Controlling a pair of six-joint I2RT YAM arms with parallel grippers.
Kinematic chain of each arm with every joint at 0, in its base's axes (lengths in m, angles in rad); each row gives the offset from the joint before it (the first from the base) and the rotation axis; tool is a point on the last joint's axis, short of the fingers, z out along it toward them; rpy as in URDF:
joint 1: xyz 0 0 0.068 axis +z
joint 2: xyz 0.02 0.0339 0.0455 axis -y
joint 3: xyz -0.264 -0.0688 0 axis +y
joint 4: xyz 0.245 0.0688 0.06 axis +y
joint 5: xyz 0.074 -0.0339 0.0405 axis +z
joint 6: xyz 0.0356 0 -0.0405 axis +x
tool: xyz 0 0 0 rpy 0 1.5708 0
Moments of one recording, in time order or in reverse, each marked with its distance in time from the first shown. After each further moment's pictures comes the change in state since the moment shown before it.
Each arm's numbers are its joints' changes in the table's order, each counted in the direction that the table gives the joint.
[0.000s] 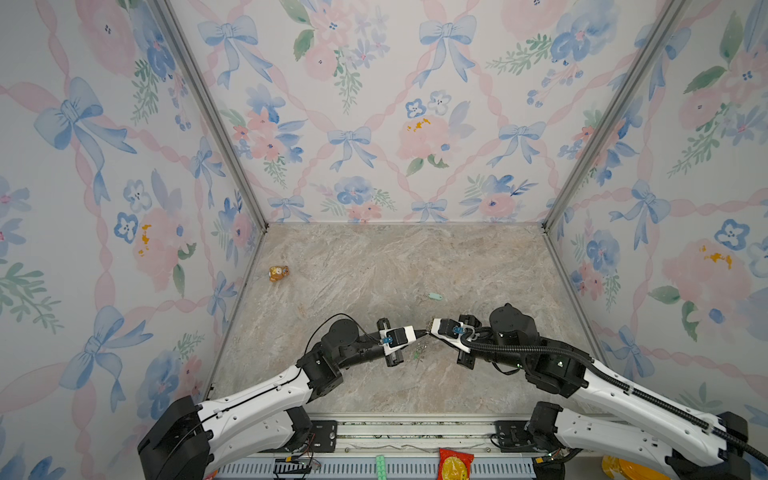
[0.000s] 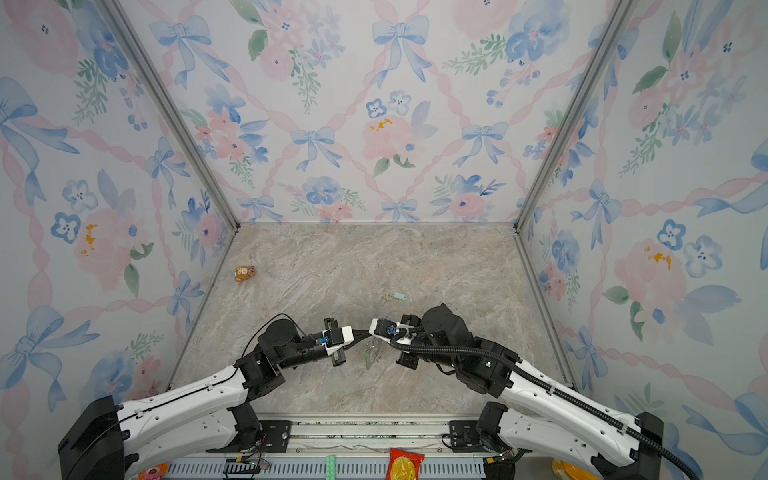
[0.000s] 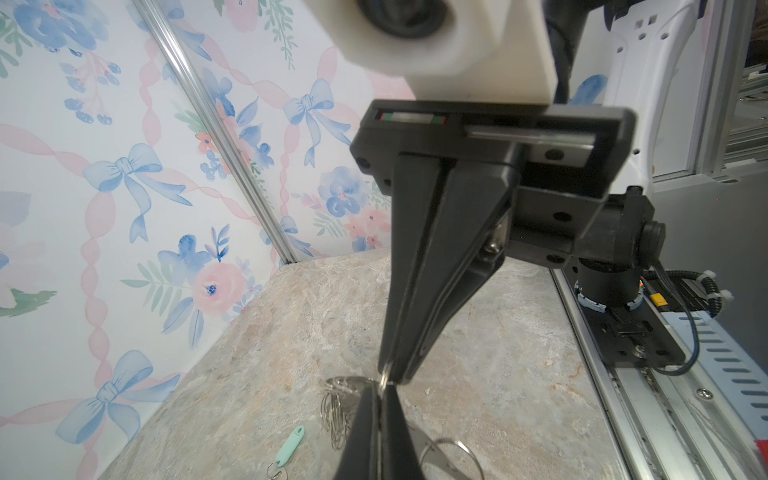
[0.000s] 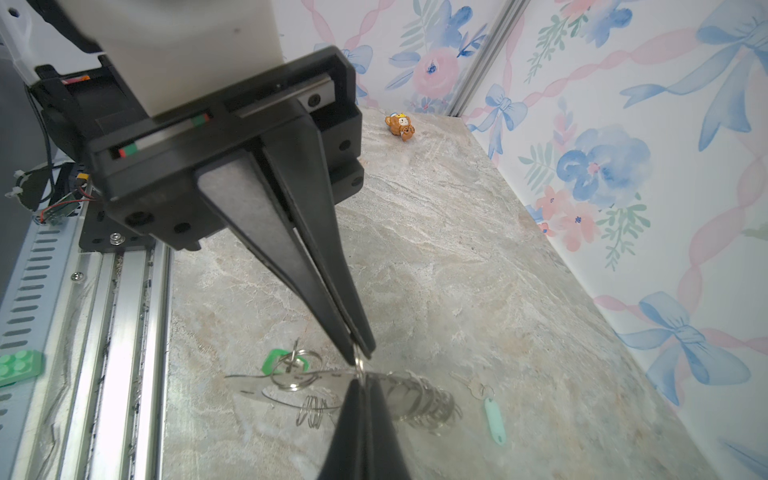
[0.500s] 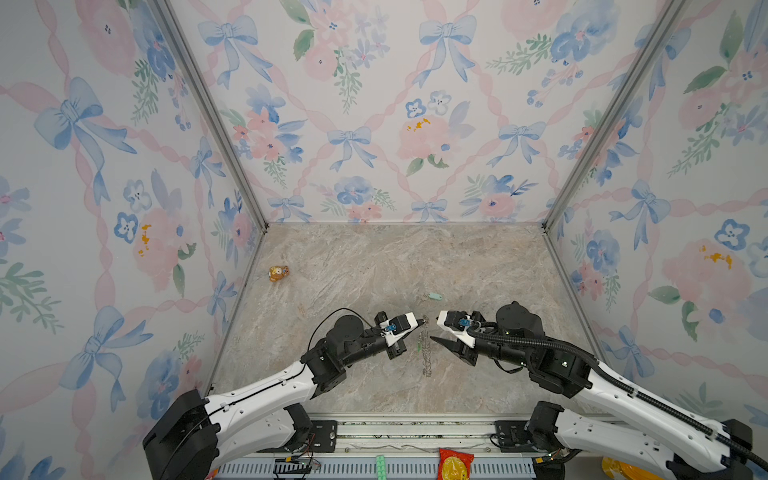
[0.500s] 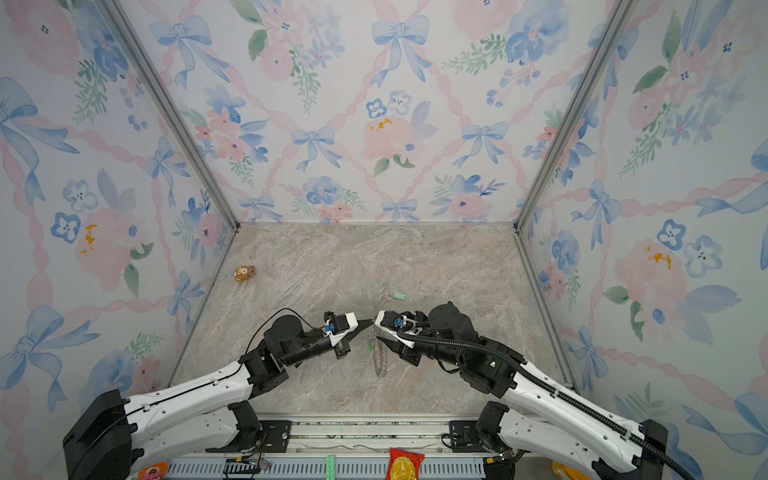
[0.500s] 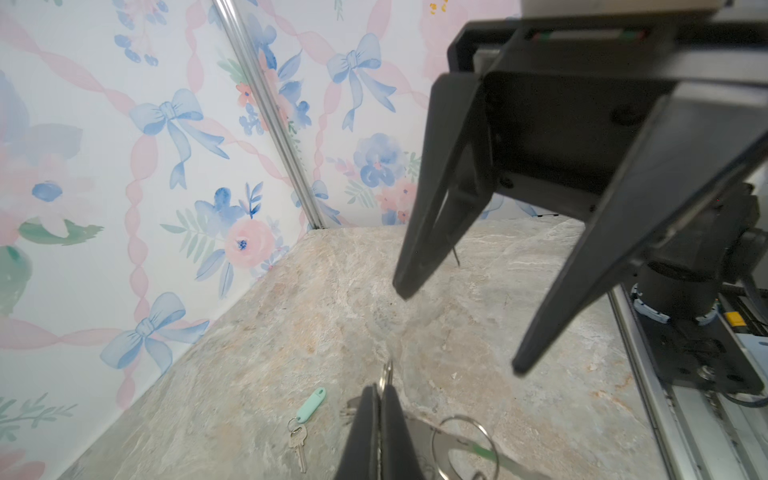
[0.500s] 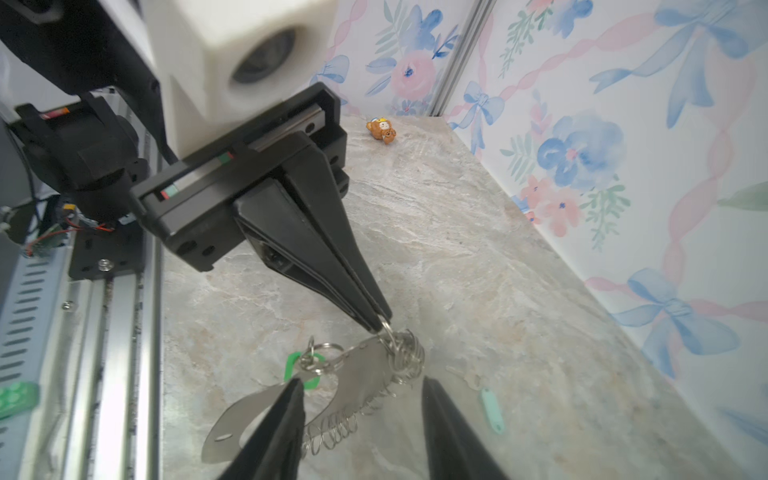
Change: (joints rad) left arm 0.014 -0.049 -0.028 0.021 0.159 -0.073; right arm -0.111 0.048 0.019 -0.040 0.012 0.099
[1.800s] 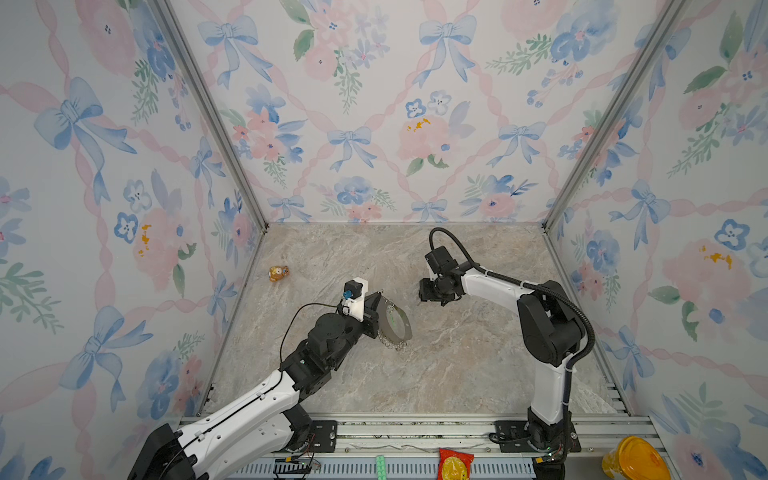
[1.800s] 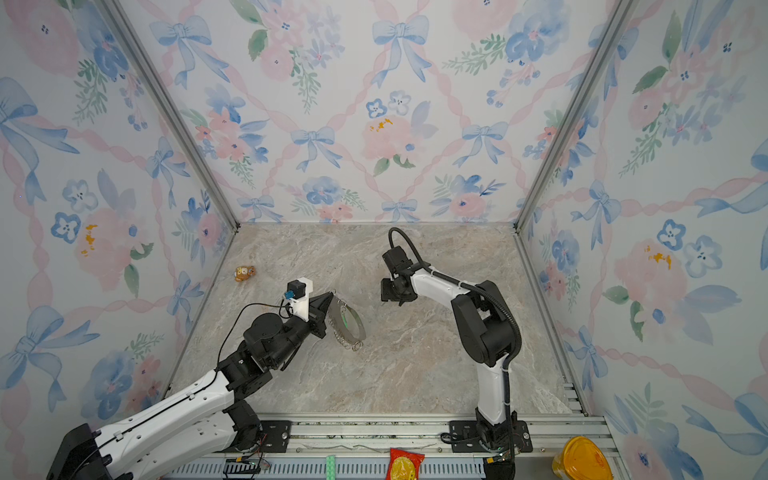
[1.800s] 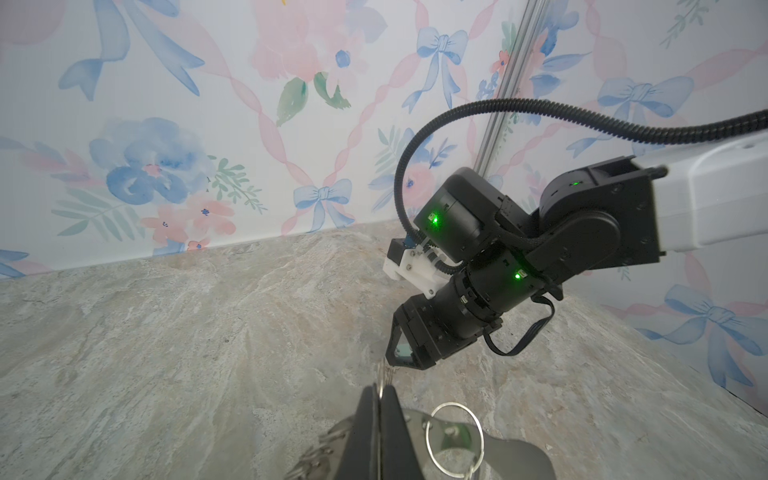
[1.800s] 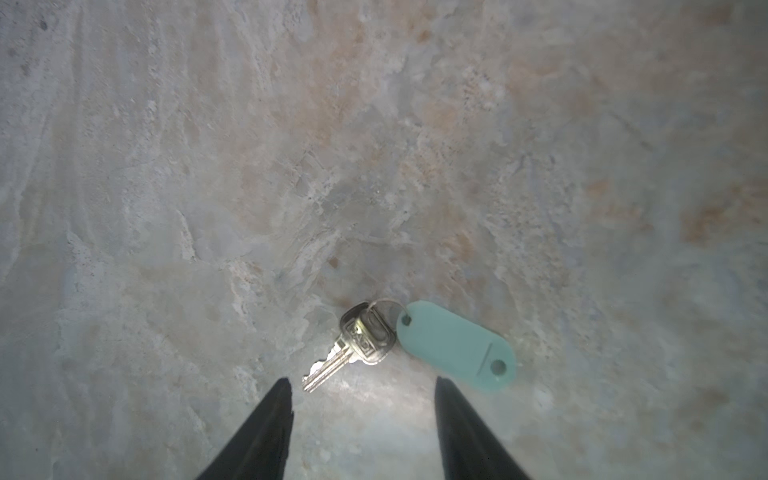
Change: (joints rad) left arm 0.114 0.180 0.011 0.195 0.439 -0.475; right arm -0.315 -1.186 -0.650 0.219 -0.092 0.775
